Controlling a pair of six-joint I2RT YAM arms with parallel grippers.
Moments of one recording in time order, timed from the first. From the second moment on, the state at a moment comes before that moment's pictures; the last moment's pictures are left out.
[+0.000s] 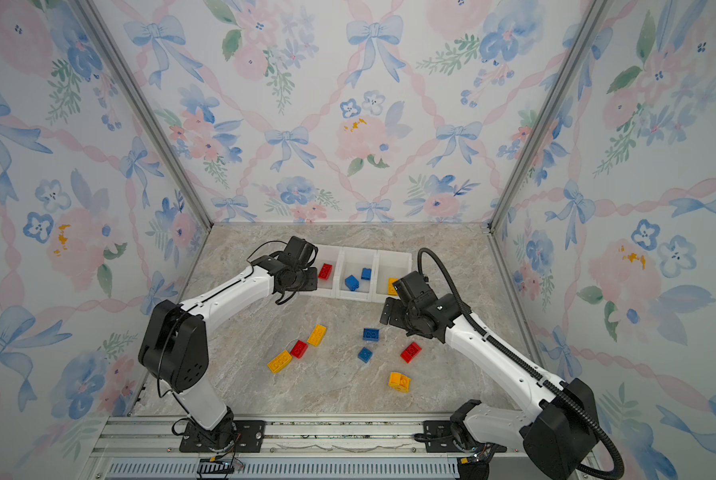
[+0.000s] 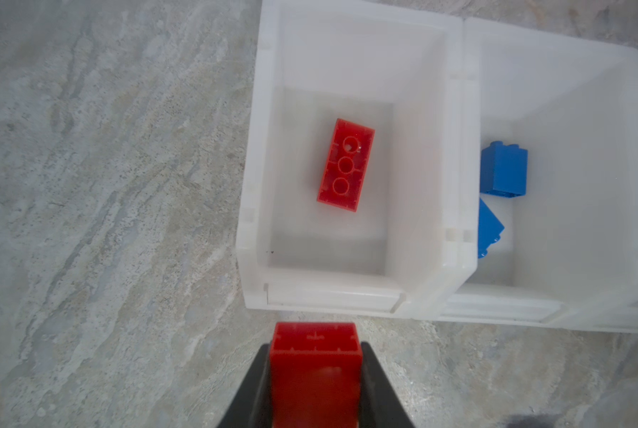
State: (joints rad) left arm -0.50 1.76 1.38 -0.62 -0.18 -0.44; right arm 0.60 1.22 1.01 -0.85 0.11 0.81
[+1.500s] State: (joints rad) left arm -0.48 2.07 1.69 -0.60 -0.26 -0.39; right arm 0.59 1.15 1.00 -0.89 0.13 0.82
